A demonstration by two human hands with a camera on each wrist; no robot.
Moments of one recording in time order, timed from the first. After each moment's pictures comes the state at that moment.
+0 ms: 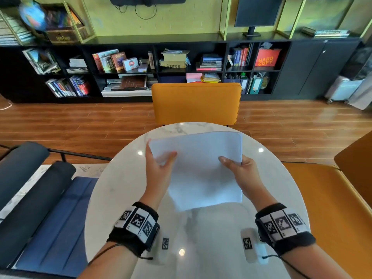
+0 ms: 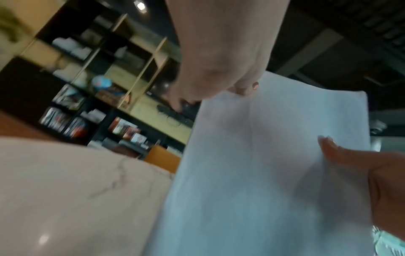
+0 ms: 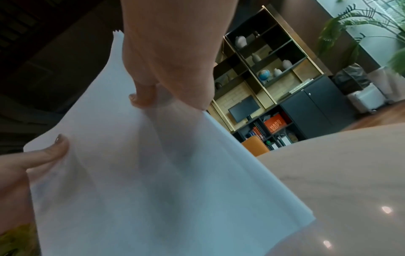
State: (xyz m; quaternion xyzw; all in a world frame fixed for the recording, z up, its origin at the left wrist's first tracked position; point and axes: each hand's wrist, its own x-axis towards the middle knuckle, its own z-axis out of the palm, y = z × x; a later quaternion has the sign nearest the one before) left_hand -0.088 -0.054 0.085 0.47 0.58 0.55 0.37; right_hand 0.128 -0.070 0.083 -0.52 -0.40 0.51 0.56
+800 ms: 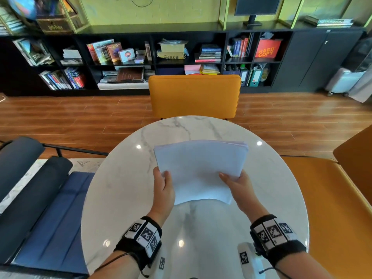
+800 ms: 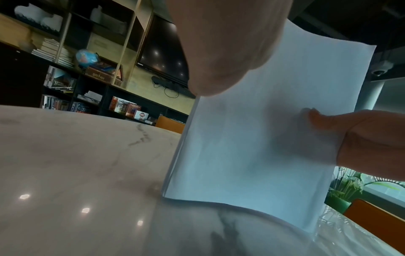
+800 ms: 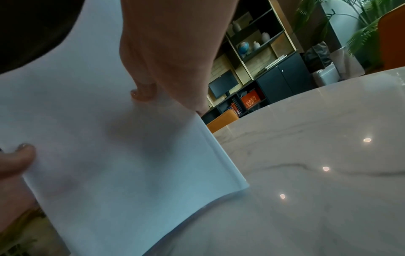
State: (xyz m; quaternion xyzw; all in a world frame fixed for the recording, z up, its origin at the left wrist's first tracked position) left_hand -0.076 -0.078 0.019 0.47 0.55 0.55 0.43; right_hand 0.130 -0.078 0.015 -0.58 -0.37 0.48 0.54
